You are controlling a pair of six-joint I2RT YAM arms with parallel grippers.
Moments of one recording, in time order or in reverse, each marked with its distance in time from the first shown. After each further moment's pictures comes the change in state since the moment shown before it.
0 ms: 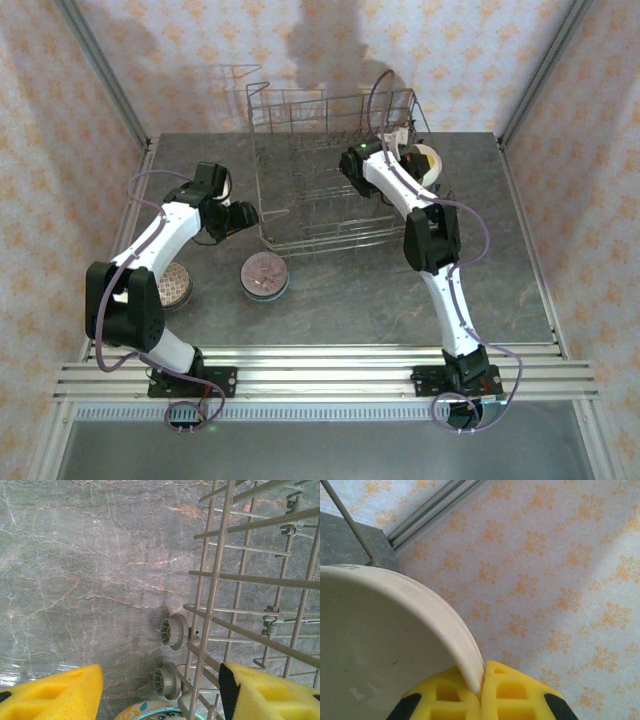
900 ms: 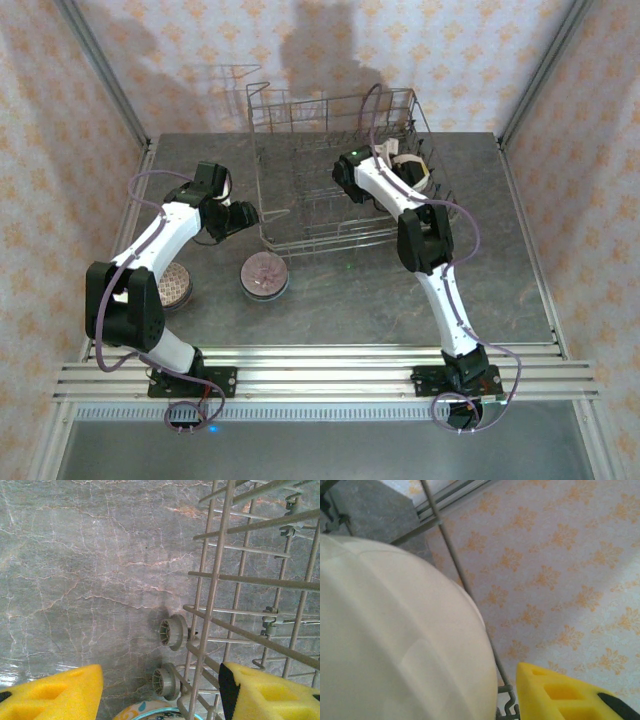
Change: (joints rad) left arm -0.001 0.000 0.000 0.003 0.001 -0.007; right arm 0.033 0.047 -0.005 0.003 -0.101 -0.097
